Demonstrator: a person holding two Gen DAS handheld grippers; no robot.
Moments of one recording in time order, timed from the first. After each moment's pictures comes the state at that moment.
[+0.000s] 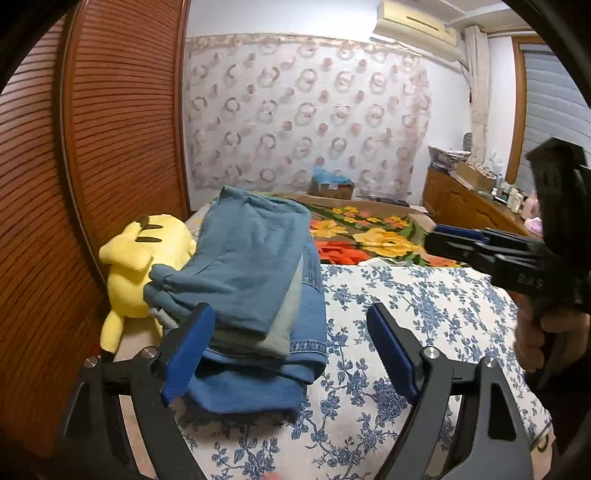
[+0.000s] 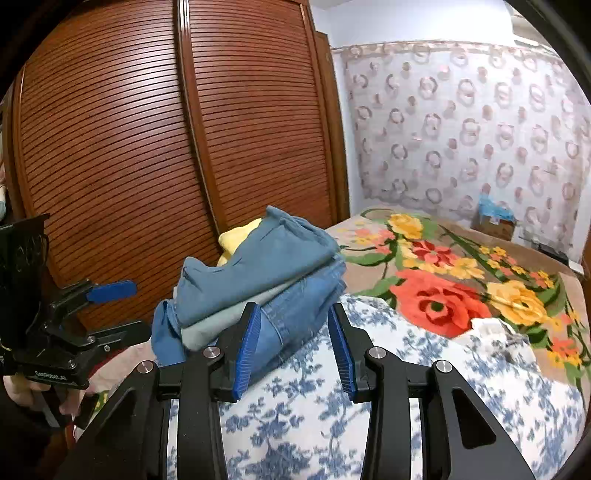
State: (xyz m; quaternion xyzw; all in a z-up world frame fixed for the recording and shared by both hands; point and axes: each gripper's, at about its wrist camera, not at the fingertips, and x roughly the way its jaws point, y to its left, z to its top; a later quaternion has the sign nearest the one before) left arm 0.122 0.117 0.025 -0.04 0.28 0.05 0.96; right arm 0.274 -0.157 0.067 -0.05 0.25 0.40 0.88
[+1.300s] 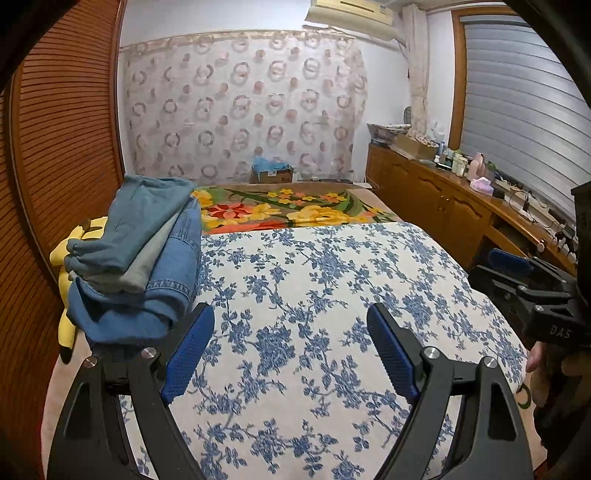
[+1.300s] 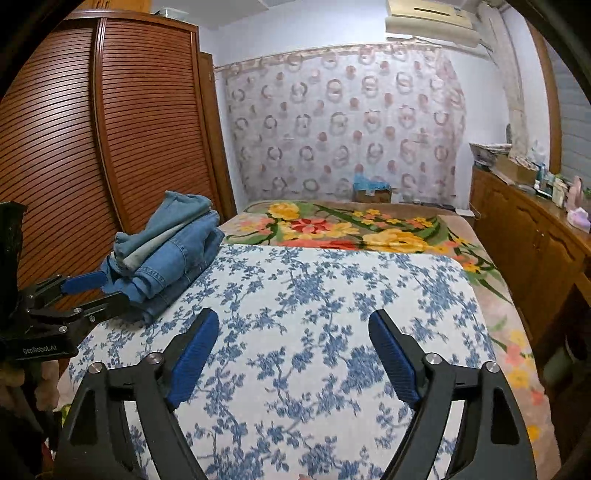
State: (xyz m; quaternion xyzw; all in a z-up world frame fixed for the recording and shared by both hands) left arm 0.066 -0.003 0.011 -0.01 0.30 -0.05 0.95; right arm 0.058 -0.263 0.055 0.00 0.26 0.18 0.95
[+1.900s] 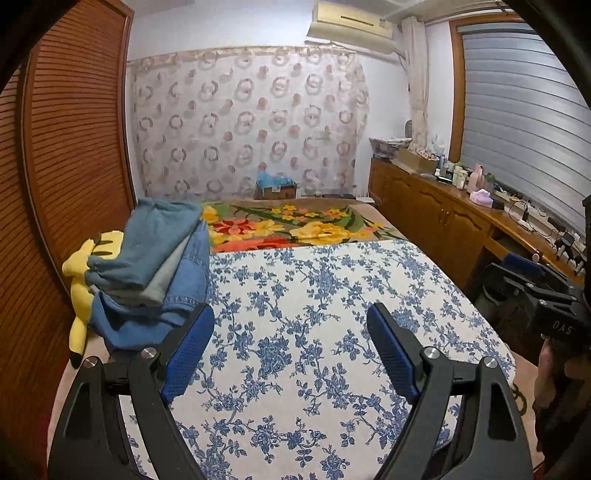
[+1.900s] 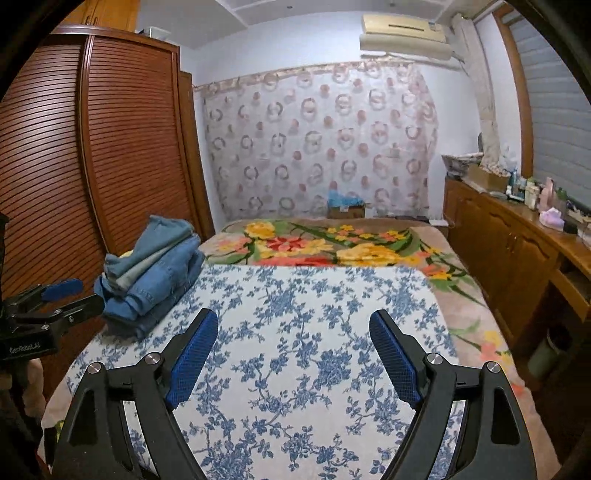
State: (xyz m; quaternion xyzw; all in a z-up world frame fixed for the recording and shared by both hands) left arm 0.040 -0.006 0.045 0.00 0.27 -0.04 0.96; right arm 0.033 -0.283 0.086 0.01 0.22 0.14 0.96
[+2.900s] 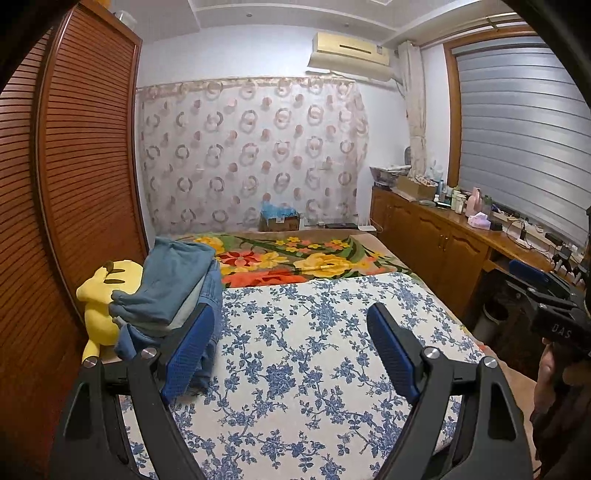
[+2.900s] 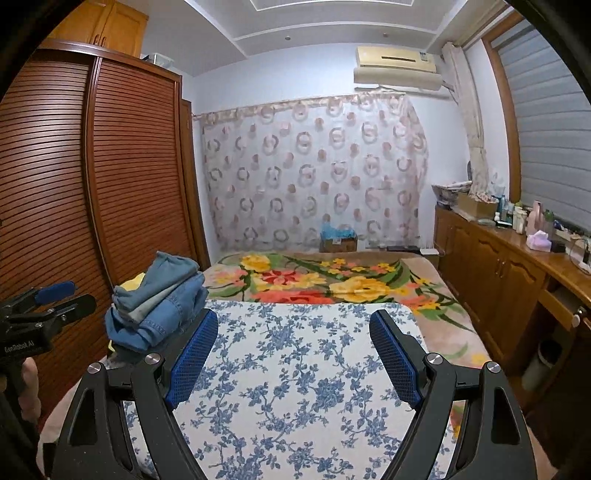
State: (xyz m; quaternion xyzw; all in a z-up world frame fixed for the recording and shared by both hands) left arm 0.013 0.000 0.083 0.00 0.21 -0.04 0.98; right arm 0.008 -0.284 0.087 0.01 0.16 0.13 0.98
